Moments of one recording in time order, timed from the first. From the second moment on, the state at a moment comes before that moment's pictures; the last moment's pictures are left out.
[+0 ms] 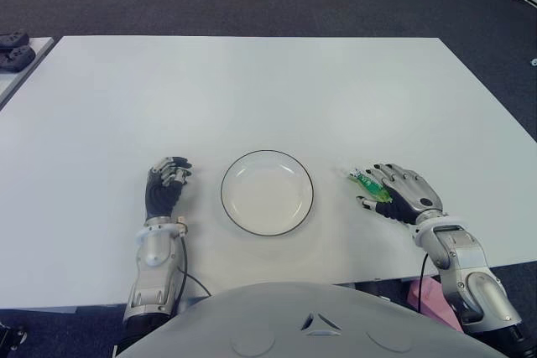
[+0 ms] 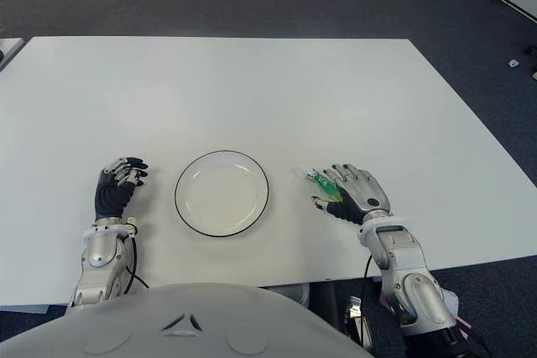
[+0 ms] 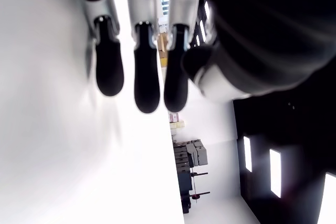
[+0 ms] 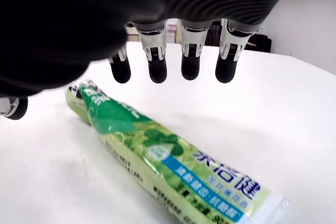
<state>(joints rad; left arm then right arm) 0.37 0.03 0.10 0.10 0.10 -0.24 0.17 0.41 -0.65 0.11 -0.36 -1.09 0.11 0.29</state>
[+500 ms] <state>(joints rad) 0.38 0.02 0.10 0.10 0.10 -0.25 0.17 0.41 -0.63 0.16 -0.31 -1.19 0.20 0.31</state>
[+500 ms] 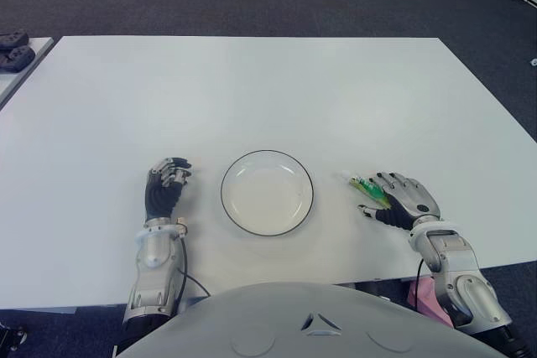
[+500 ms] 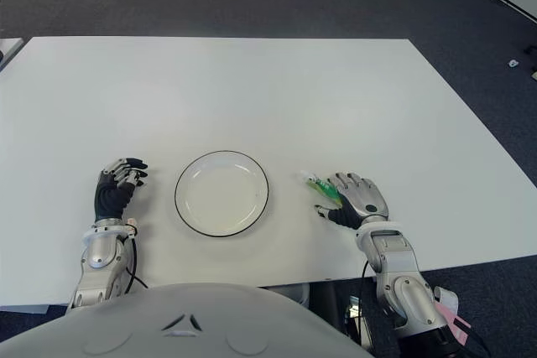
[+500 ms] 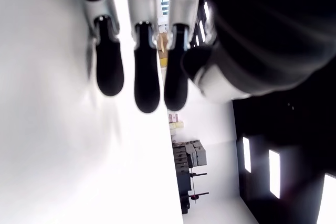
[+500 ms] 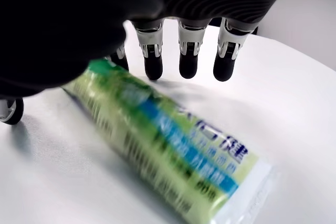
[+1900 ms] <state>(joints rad) 0.41 0.01 0.10 0.07 0.10 -0.25 0.17 0.18 -0.59 0.36 -0.11 -1.42 0.38 0.32</state>
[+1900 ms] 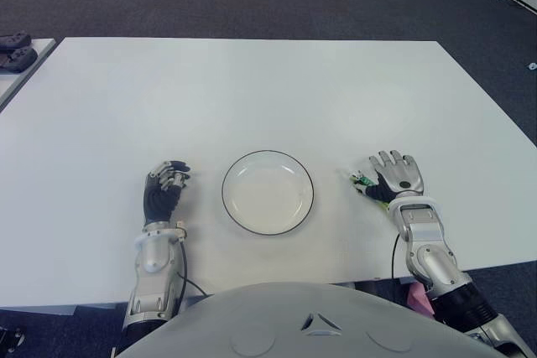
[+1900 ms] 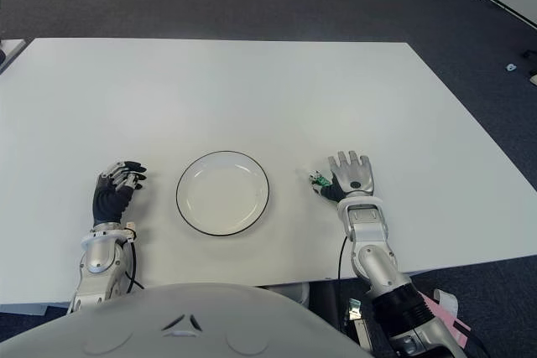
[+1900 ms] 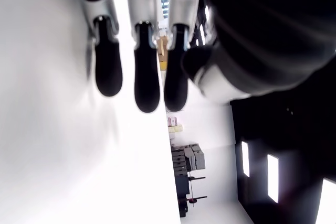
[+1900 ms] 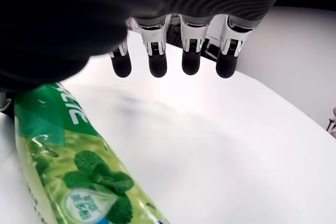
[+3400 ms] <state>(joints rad) 0.41 0.01 0.12 0.07 0.08 -0.24 0.17 0.28 -0.62 0.32 -0.20 -1.30 0.34 0.21</state>
